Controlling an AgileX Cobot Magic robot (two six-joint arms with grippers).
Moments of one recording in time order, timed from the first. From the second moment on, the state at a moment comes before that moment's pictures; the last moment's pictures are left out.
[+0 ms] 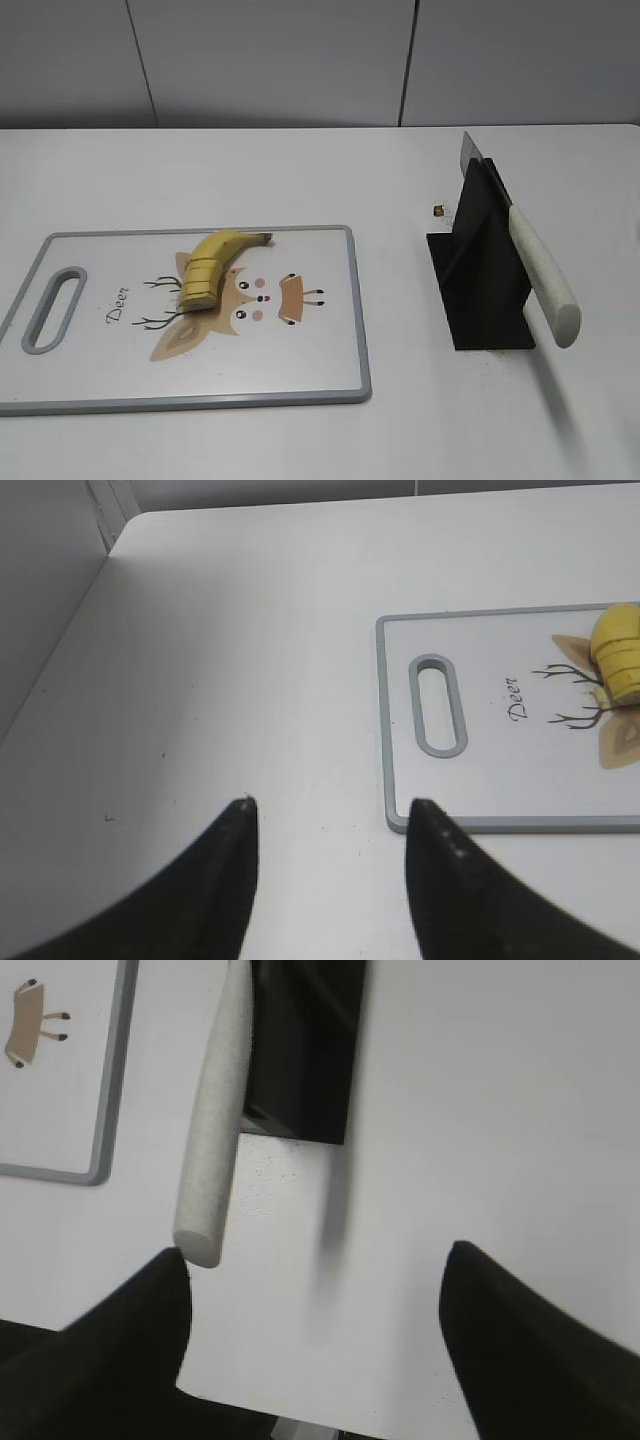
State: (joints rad) left arm 0.02 -0.01 -0.48 -0.01 1.09 0.07; right arm 0.15 1.01 -0.86 0.22 0.98 -0.01
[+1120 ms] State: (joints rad) left arm 0.02 -0.01 -0.48 -0.01 1.09 0.07; right arm 0.37 1.51 -0.97 0.20 0.93 0.14
